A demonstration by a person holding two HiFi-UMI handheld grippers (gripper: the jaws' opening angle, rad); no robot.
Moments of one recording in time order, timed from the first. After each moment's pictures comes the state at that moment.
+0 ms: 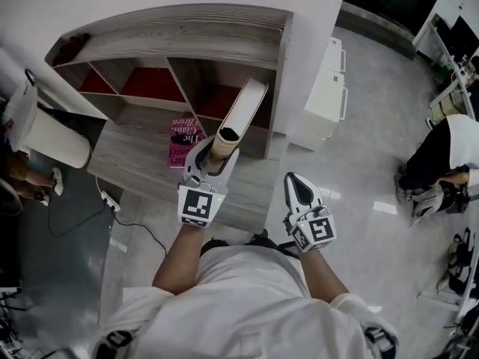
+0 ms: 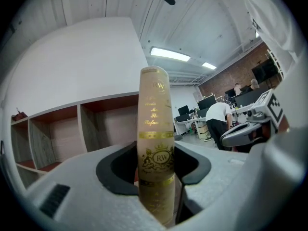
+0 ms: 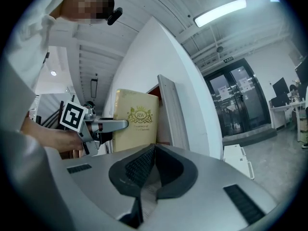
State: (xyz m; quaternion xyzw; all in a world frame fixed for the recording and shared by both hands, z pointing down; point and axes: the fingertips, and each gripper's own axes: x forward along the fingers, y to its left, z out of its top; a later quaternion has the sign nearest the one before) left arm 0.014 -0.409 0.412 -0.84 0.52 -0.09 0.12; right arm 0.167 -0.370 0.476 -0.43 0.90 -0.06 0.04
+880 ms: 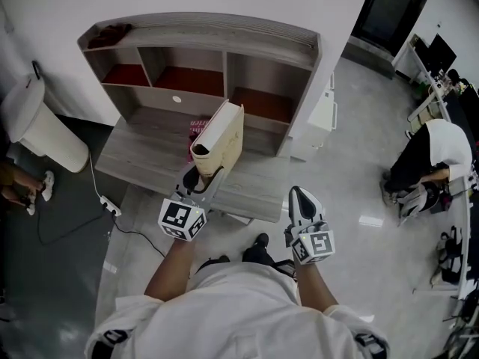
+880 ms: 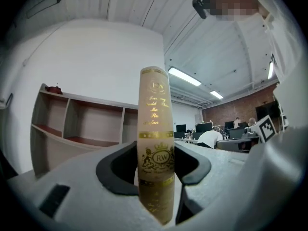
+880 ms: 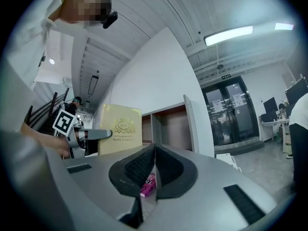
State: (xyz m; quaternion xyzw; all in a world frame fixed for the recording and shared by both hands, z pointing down) left arm -0.129 -0.259 0.402 -0.87 0.50 0.04 0.01; right arm 0.085 -0.228 0.425 -0.49 0.87 -0.01 0.04
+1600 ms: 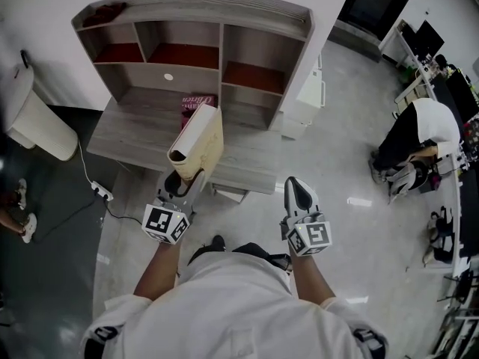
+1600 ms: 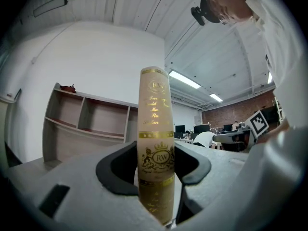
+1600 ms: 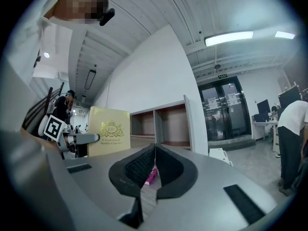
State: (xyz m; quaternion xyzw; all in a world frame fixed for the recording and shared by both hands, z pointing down) left arm -0.170 -0.162 0.437 -0.87 0.50 0.05 -0.01; right arm 0.078 -0.152 0.436 -0.52 0.86 -0.03 0.02
